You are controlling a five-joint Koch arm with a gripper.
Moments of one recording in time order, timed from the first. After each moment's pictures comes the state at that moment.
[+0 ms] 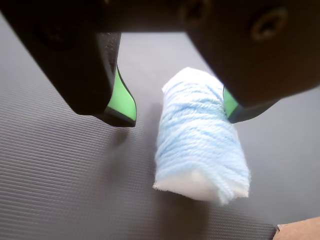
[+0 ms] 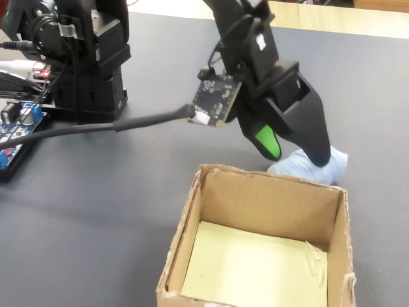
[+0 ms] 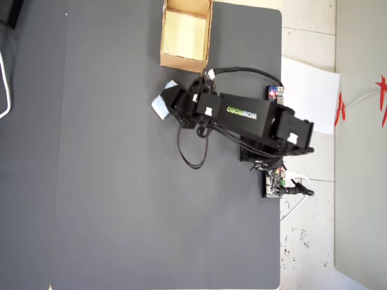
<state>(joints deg) 19.5 85.8 120.1 30.6 73.2</state>
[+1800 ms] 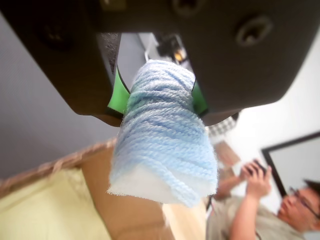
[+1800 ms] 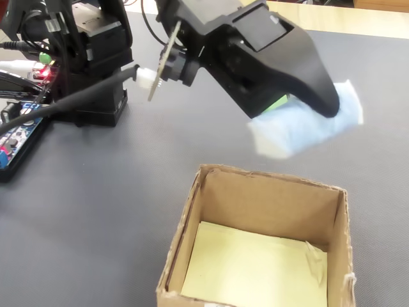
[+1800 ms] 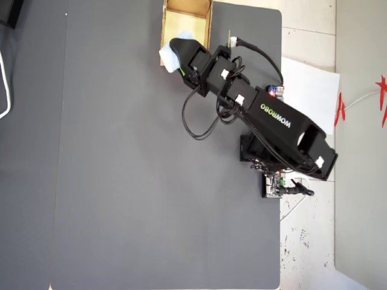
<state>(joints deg) 38.5 107.7 128.7 3.6 82.5</state>
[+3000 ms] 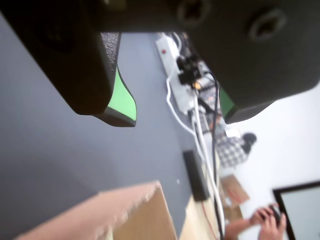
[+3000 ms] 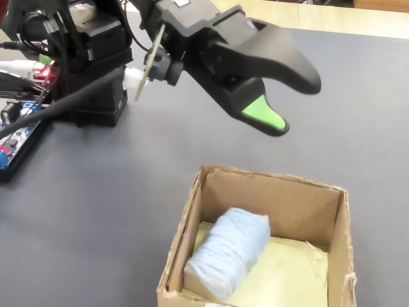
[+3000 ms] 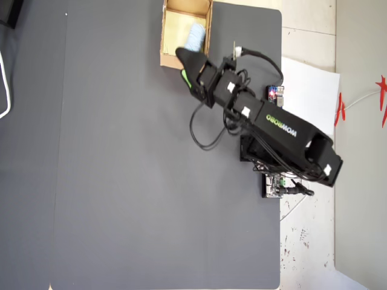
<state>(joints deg) 29.4 117.5 144.6 -4.1 87.0</state>
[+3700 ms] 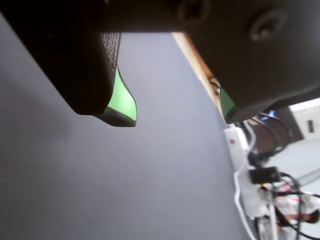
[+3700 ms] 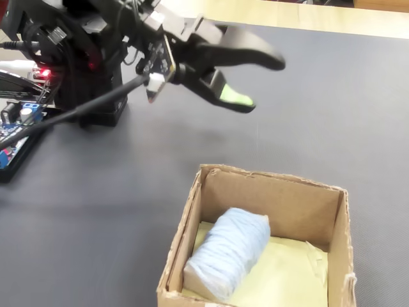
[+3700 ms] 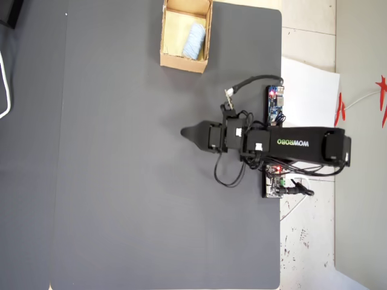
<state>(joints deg) 4.9 130.6 171.7 -11.7 91.8</state>
